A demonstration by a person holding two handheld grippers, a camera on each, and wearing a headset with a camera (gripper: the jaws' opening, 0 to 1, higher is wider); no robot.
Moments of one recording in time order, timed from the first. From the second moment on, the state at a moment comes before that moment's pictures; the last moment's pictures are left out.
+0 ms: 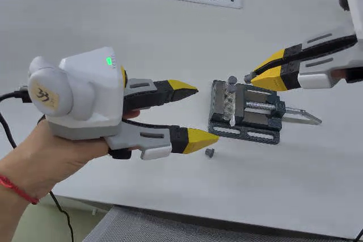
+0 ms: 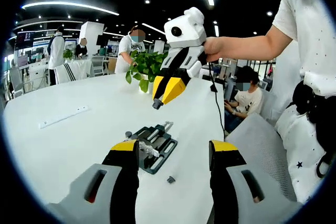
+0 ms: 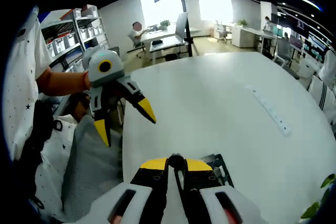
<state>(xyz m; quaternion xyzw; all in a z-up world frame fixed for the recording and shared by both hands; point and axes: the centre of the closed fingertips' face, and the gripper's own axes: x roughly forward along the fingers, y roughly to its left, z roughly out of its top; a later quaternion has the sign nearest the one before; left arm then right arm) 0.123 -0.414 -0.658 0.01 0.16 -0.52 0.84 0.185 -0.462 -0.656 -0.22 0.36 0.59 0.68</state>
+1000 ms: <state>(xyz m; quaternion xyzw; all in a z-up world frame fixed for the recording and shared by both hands) 0.129 -0.407 -0.687 0.01 0.13 -0.51 0.85 0.216 -0.464 -0.760 -0.41 0.46 0.56 0.56</state>
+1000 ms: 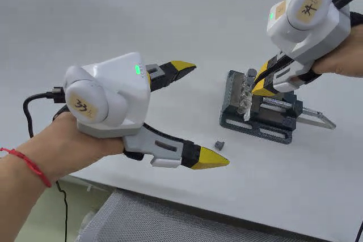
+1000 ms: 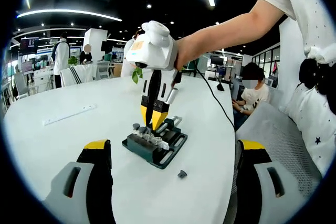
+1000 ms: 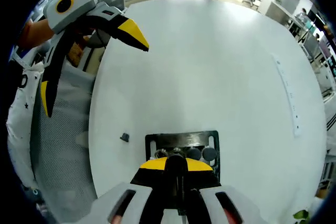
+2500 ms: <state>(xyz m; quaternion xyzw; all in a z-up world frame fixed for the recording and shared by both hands) 0.131 -0.413 -0.684 -0.02 0.13 -0.51 0.85 0.216 -0.464 -0.774 -0.49 0.50 0.51 0.50</state>
